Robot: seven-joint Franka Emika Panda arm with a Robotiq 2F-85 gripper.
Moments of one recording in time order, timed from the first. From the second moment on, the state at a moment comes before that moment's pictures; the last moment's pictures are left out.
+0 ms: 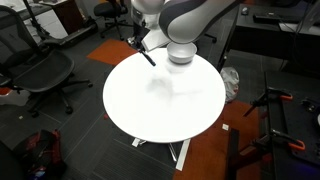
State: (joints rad) arm 0.35 0.57 -0.37 -1.79 -0.24 2.70 0.77
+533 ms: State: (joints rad) arm 0.33 0.40 -0.45 -1.95 -0.41 2.70 0.94
